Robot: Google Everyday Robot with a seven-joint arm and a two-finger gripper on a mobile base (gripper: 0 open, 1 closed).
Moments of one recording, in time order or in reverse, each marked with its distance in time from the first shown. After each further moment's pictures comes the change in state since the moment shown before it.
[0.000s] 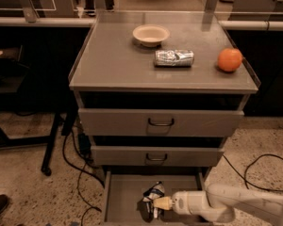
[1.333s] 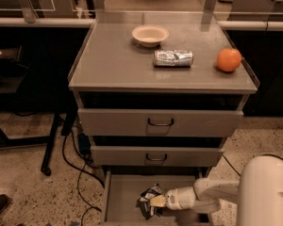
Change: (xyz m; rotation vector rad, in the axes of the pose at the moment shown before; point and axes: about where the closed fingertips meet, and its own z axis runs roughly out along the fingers) arm 0.002 -0.063 0.063 0.059 0.099 0.021
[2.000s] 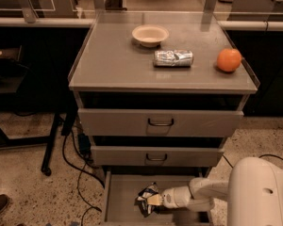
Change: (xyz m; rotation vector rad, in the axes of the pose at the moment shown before) arm -0.005 -0.022 0.028 0.005 -0.003 -0.025
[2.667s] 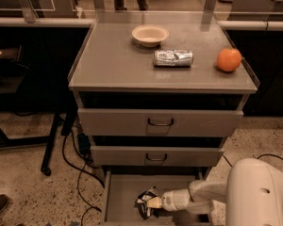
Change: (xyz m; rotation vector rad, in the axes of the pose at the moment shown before) arm 0.011 -0.002 0.007 -0.017 0.010 0.042
